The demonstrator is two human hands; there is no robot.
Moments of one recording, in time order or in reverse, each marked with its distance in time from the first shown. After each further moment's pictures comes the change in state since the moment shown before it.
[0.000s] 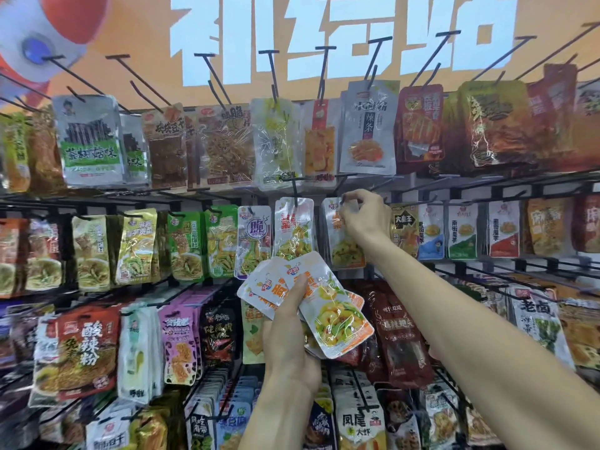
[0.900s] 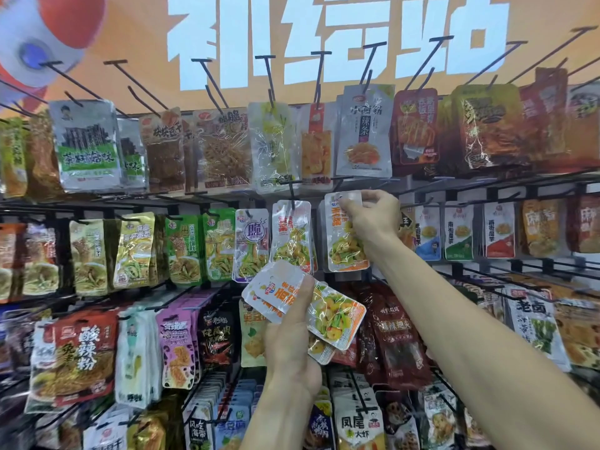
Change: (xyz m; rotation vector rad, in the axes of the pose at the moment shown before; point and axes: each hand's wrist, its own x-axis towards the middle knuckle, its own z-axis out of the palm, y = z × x) left_hand -0.002 -0.005 0.001 0.061 0.030 -0.017; right_hand -0.002 -0.003 -0.010 0.479 0.082 0.165
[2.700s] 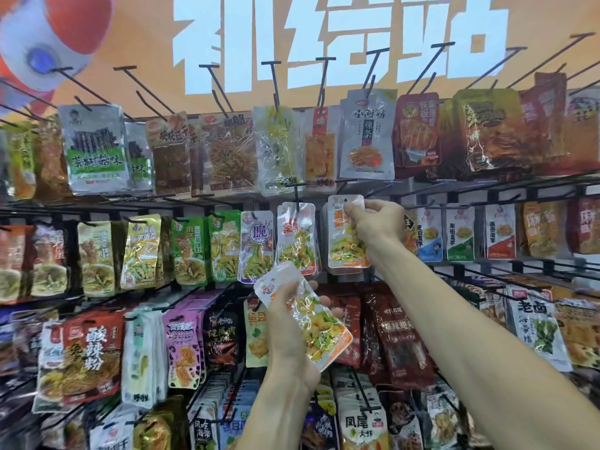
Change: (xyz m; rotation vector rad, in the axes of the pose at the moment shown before) left_hand -0.006 0.021 -0.002 0.056 -0.005 0.030; right_hand -0.017 -0.008 0.000 0.040 0.020 0.082
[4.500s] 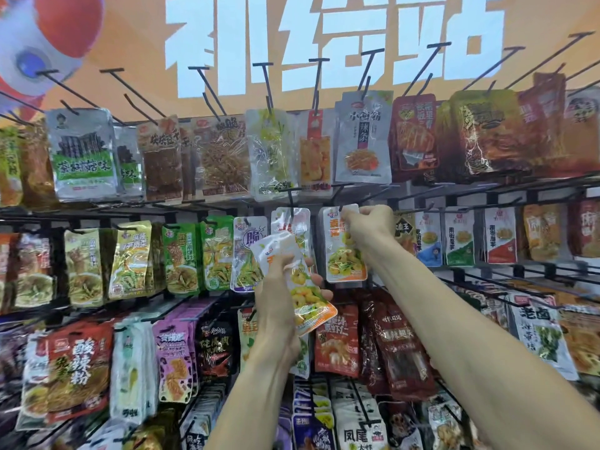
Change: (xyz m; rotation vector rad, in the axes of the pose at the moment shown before) left_hand 0.043 0.019 0.020 0.214 -0.137 0.080; right_hand 0.029 0.013 0.010 -0.174 -0.022 0.024
